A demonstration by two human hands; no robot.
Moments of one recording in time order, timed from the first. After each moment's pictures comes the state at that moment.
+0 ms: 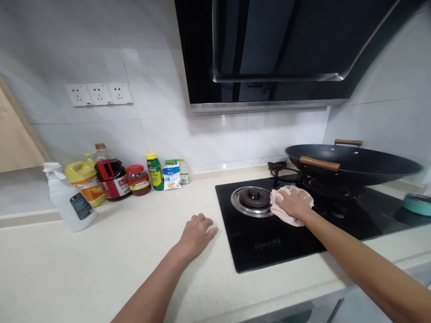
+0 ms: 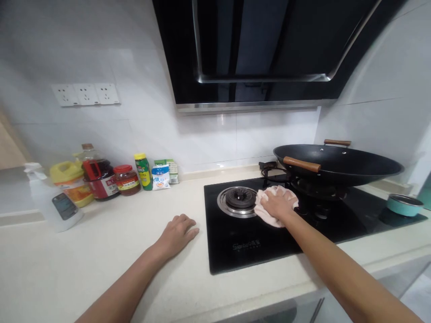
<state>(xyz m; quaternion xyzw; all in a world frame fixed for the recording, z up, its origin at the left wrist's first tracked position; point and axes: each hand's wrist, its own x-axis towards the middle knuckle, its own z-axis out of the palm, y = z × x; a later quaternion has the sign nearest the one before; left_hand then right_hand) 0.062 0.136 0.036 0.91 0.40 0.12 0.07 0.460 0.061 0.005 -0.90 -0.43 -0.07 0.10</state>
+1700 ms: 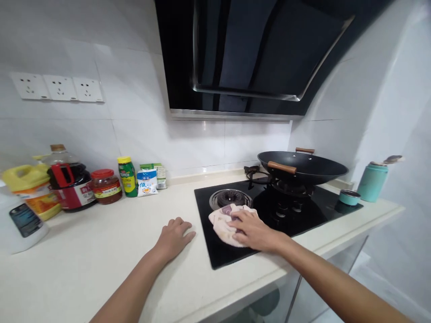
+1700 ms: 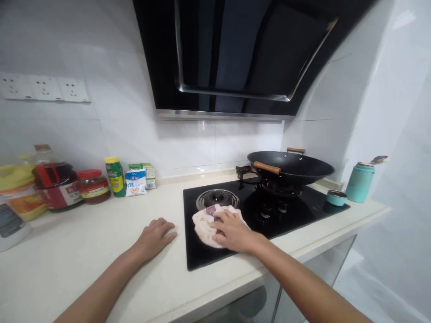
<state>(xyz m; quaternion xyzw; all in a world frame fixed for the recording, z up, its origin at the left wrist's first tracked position) 0.060 0.148 0.030 0.91 0.38 0.12 0.07 0.334 -0.026 0.043 -0.64 -0.74 -0.01 0.21</state>
